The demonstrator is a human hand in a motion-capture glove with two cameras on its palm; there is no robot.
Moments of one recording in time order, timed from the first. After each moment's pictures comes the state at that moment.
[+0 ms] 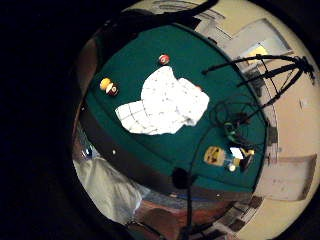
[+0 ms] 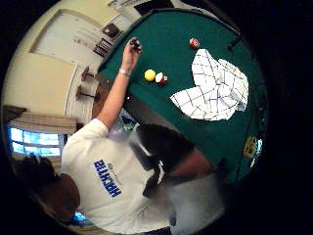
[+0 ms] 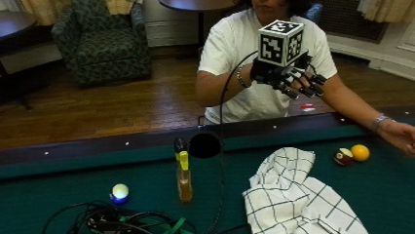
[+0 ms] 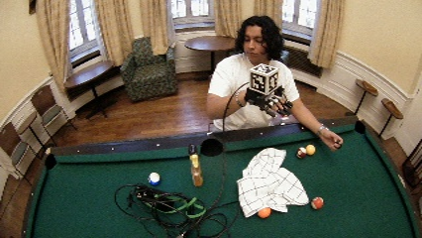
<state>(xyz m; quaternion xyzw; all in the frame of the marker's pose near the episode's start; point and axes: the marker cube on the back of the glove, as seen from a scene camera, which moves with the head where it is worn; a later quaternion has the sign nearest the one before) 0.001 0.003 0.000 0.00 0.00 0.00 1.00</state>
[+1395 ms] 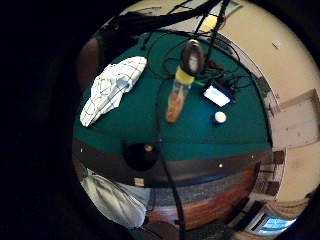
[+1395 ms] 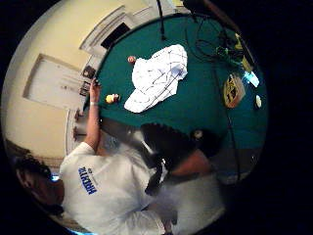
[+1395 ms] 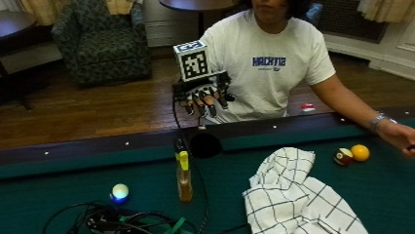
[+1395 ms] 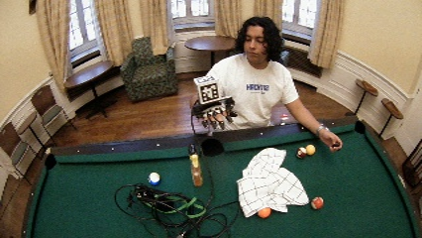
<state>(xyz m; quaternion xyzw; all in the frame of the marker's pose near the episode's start) 0.158 0.169 0.031 0.06 0.01 0.25 0.97</state>
